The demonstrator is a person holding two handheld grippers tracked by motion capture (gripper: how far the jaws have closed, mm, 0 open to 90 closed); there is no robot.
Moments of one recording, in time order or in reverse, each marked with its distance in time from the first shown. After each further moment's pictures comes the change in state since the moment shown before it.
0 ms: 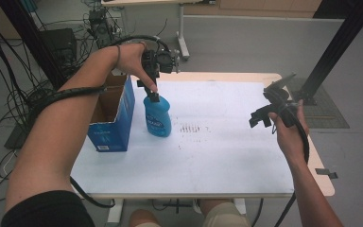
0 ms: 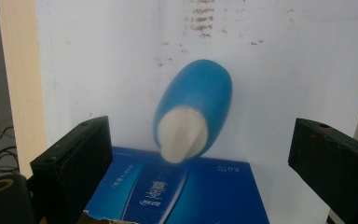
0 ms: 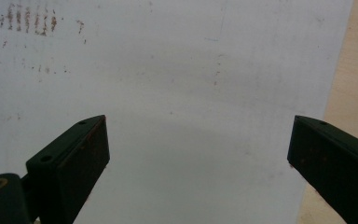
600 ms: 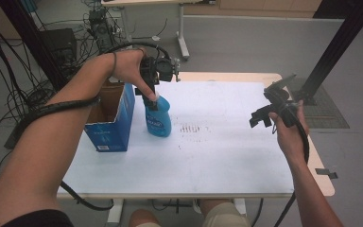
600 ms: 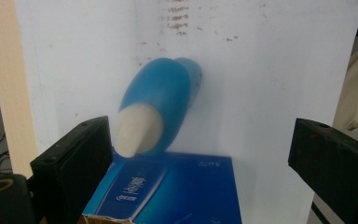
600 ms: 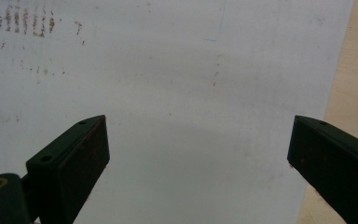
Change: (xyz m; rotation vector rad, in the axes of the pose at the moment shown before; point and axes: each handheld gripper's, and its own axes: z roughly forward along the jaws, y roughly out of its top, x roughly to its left) left arm -0.033 0.002 -0.007 0.003 0.002 0.036; right arm -0.003 0.000 0.002 -0.002 0.005 0.004
